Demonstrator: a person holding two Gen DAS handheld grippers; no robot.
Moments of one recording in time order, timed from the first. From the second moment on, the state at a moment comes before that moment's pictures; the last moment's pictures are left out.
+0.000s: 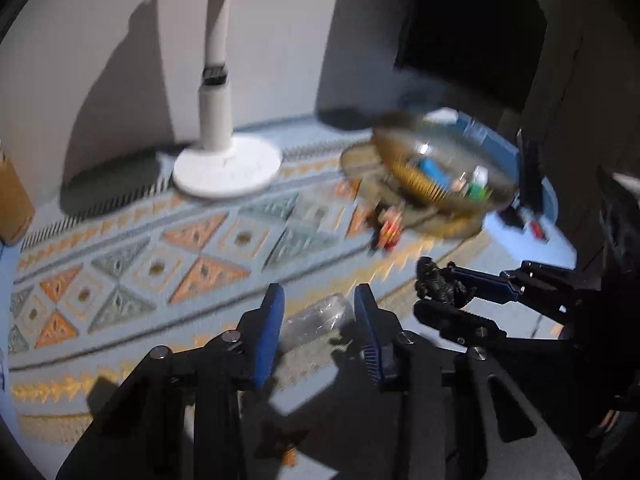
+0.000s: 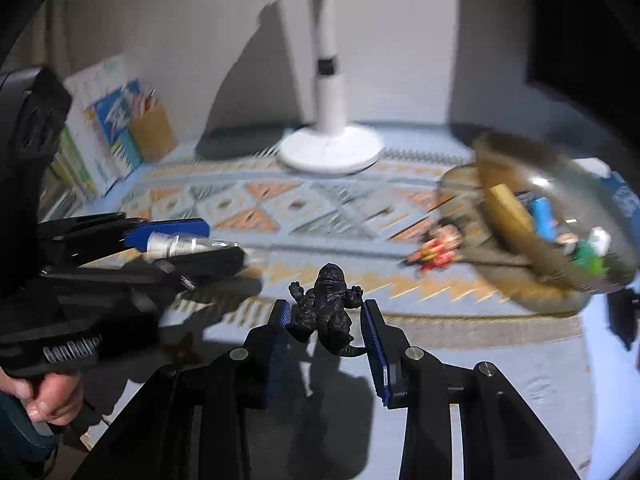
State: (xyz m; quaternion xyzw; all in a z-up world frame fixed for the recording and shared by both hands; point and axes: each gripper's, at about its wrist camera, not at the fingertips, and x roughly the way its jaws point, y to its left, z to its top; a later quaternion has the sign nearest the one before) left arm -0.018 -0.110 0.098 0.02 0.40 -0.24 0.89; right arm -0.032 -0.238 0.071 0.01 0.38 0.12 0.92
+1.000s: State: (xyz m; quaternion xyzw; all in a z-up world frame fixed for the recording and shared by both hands) left arm -0.003 -0.227 0.025 0.16 0.46 -0.29 0.82; right arm -0.046 -0.405 0.060 0.17 0.37 0.03 0.91
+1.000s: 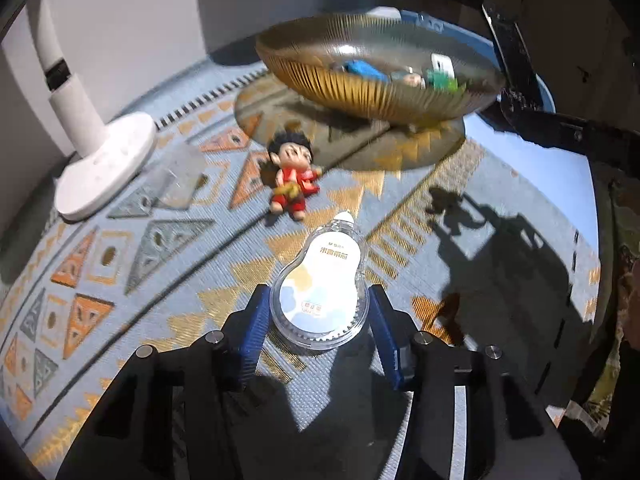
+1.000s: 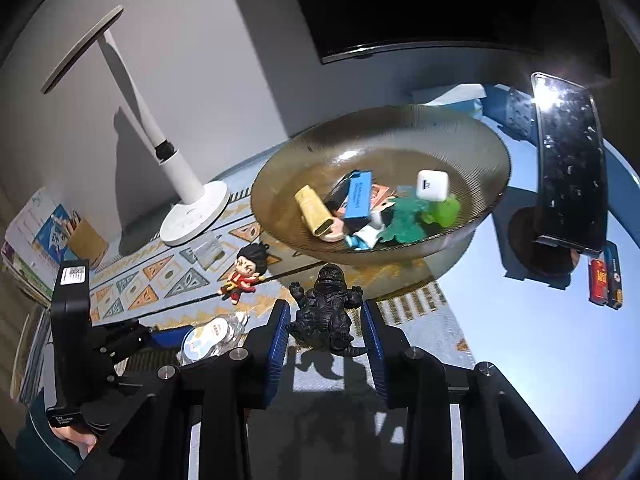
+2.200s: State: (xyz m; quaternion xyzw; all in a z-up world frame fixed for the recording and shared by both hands) left arm 0.117 -0.337 0.071 0.05 0.41 -0.33 0.85; right arm 0.060 -0.464 0.048 0.19 0.39 -0.06 0.90
